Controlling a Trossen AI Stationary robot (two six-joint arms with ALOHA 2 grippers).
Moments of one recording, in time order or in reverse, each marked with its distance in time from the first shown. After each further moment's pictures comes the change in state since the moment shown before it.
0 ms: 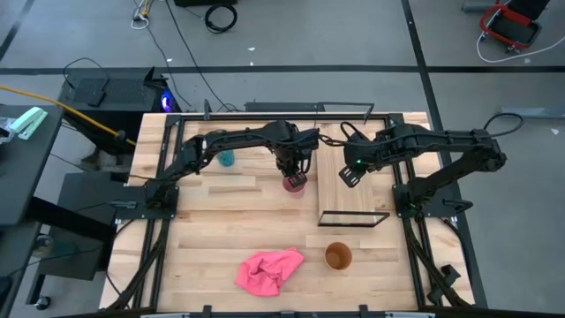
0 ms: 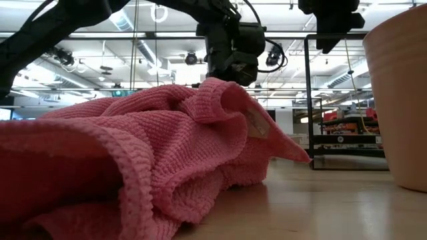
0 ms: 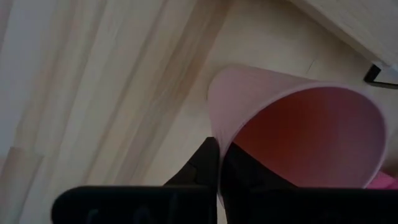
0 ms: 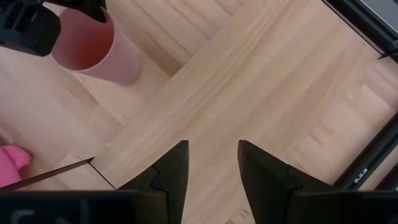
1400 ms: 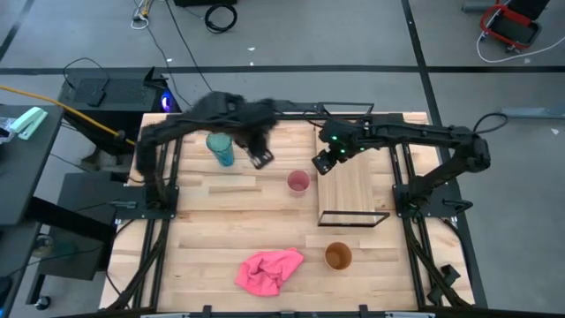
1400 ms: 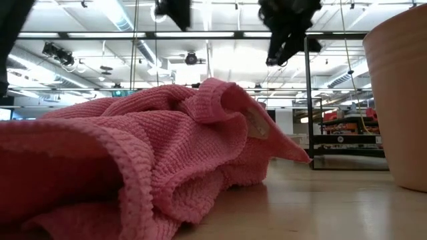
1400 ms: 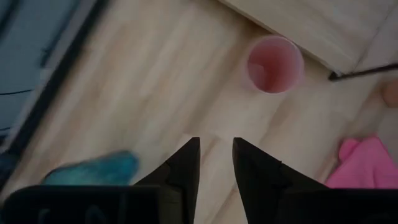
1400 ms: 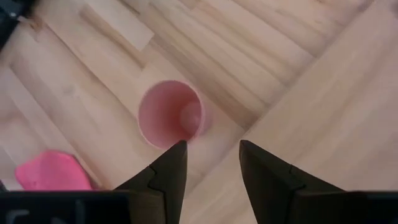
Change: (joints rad) left arm -0.036 -0.465 0.080 -0.309 -0.284 -0.090; right arm -0.205 0.141 0.001 0.381 -0.265 -0.106
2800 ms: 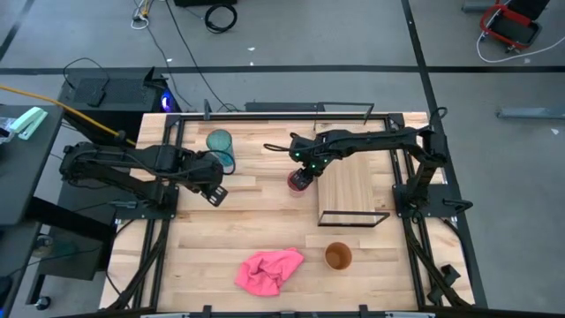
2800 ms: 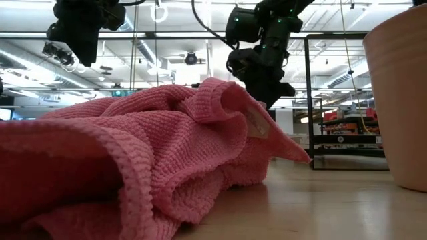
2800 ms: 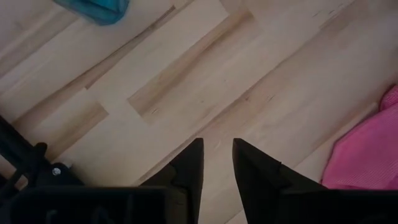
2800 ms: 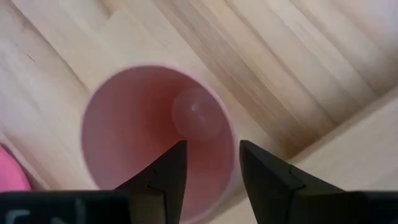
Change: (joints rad) left arm -0.256 -0.681 -1.123 0.339 0.011 -0.627; right arm 0.003 0.356 0.000 0.143 -0.108 -0.096
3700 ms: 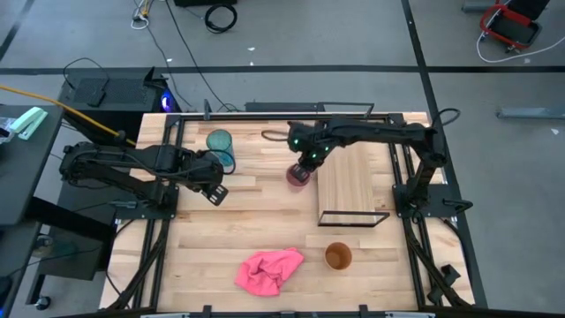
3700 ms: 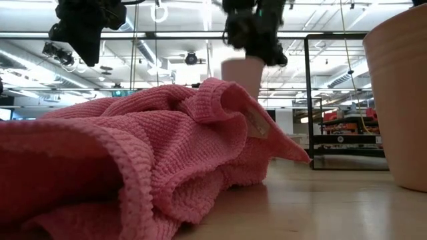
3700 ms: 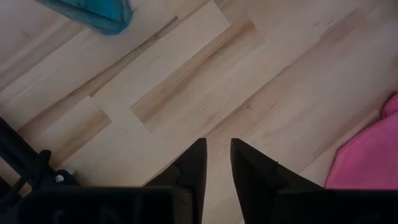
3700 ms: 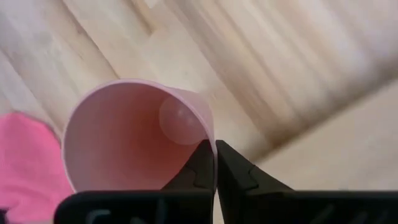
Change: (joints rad) left arm 0.000 0.000 0.000 0.009 -0.030 0.003; right arm 0.002 0.007 0.325 -0.316 0.010 -0.101
